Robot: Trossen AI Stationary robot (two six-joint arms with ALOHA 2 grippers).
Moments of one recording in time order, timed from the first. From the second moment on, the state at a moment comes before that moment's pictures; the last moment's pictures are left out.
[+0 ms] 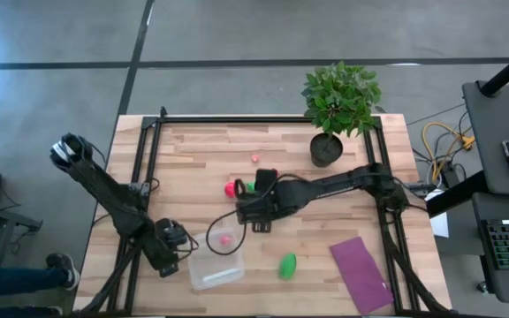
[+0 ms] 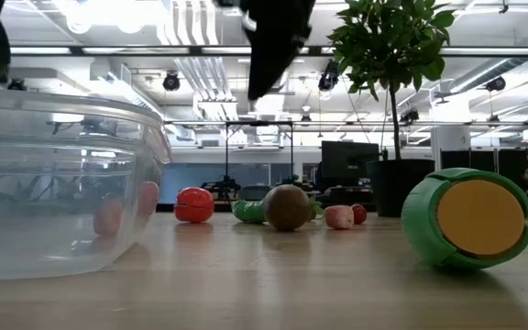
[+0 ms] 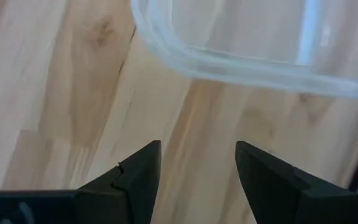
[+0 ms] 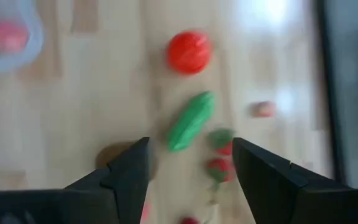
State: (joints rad) left arm -0.83 1.23 0.63 -0.58 -0.07 -1.23; right arm 0.22 2.11 2.02 -1.16 0.47 0.18
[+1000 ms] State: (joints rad) left arm -0.68 1.36 0.63 -0.48 -0.30 -1.06; right arm 0.20 1.89 1.74 -1.36 0.35 0.49
